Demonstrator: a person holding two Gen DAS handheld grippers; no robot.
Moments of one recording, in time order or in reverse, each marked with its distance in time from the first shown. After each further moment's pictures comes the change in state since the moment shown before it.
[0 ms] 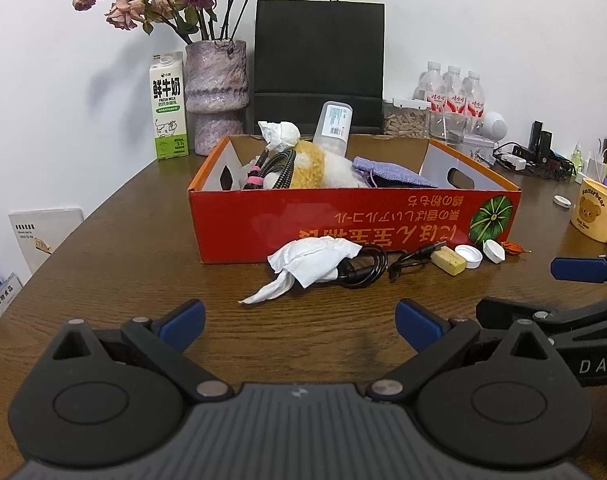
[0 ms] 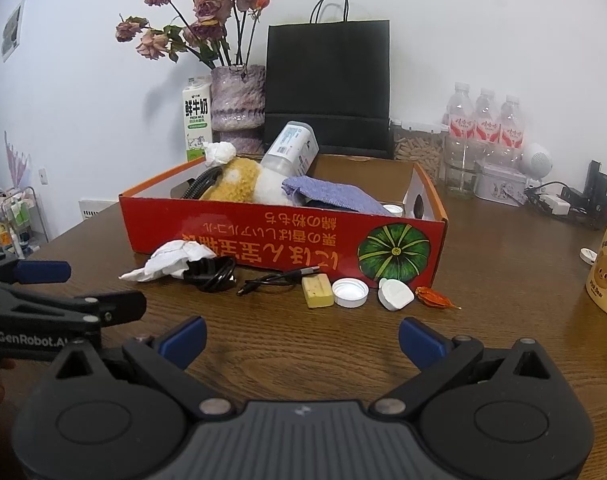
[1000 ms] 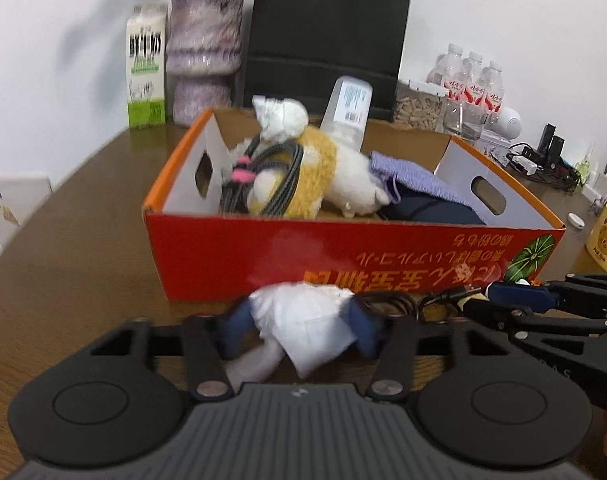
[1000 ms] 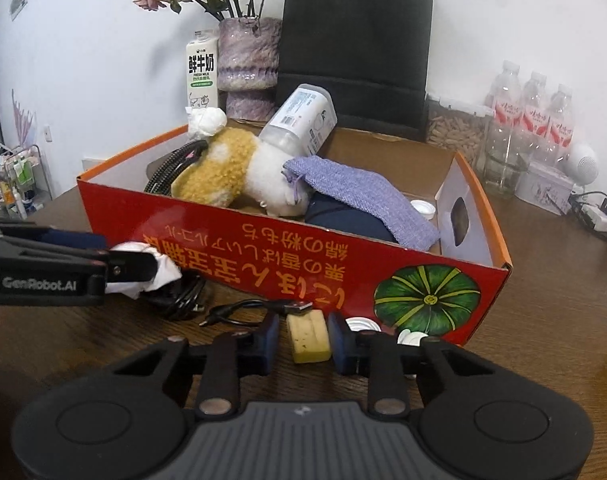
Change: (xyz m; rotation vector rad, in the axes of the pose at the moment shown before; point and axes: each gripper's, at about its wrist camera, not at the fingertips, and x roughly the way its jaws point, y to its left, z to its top) left arm 0.083 0.022 0.040 -0.093 0.132 -0.090; right arm 0.082 -0.010 0.037 -0.083 0.120 0.042
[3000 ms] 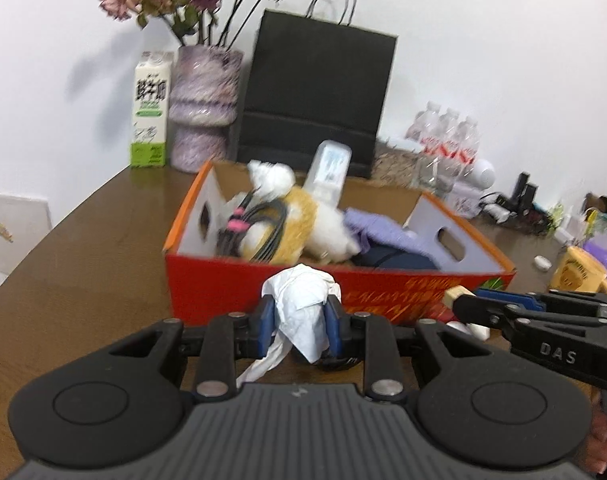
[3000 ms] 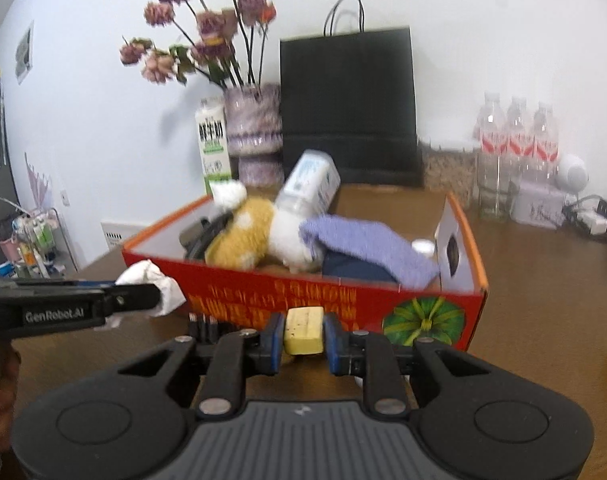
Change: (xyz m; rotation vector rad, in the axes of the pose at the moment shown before) left arm -0.056 -0.007 0.004 -0.015 -0.171 -0.052; right arm -0.052 -0.004 0.004 0.098 -0.167 0.067
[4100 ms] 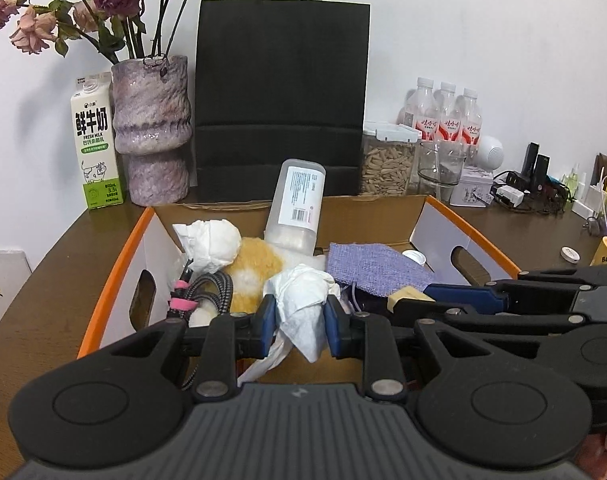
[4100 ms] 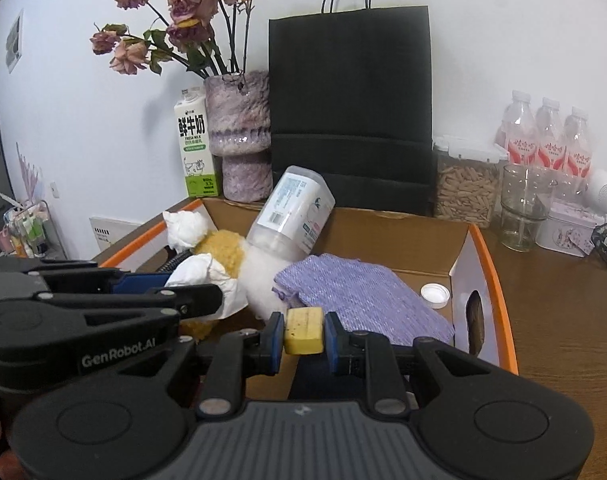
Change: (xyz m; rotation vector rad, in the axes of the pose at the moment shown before) left arm 0.091 -0.034 0.047 0.143 0.045 0.031; right arm 0.085 -0.018 0.054 -0.020 0.069 0.001
